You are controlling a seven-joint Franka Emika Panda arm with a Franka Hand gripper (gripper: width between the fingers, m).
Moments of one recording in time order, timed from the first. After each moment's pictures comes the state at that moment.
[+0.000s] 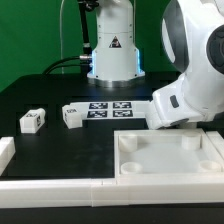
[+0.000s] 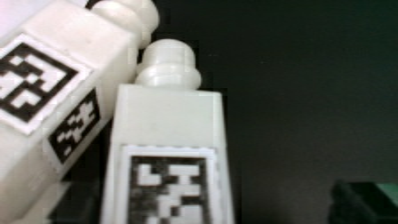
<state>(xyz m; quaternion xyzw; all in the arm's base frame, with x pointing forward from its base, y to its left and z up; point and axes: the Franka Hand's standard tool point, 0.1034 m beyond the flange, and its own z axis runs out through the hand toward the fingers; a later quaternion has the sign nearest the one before) 0.408 0.147 0.006 -0.90 -0.11 0.42 0.08</state>
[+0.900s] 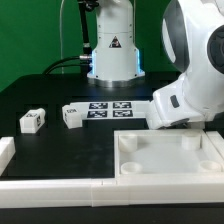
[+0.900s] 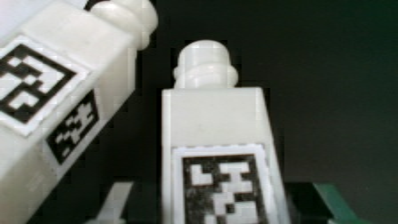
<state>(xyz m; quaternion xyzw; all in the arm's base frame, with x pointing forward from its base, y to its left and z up) 0.408 0.147 0.007 -0.90 -0.11 0.42 0.08</state>
